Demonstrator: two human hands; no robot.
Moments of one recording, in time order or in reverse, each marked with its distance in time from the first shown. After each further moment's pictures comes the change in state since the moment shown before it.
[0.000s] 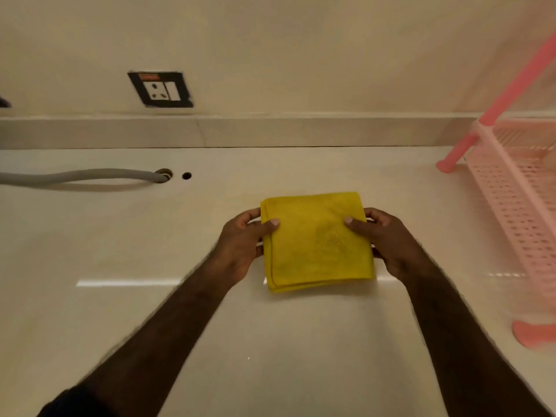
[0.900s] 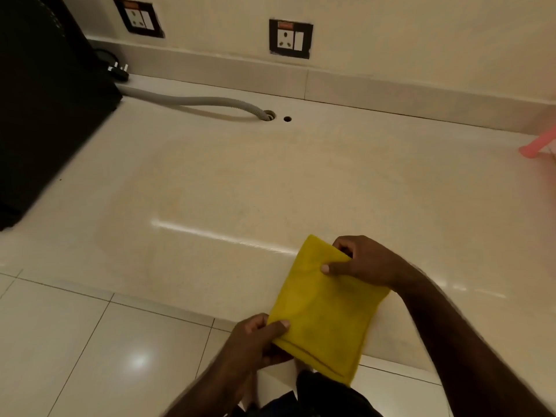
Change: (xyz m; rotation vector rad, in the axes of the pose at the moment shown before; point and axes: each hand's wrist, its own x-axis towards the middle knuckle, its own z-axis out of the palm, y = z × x) left_hand -0.318 -0.188 -0.153 -0.127 0.120 -0.313; right_hand -0.166 0.069 0.180 -0.911 -0.577 -0.137
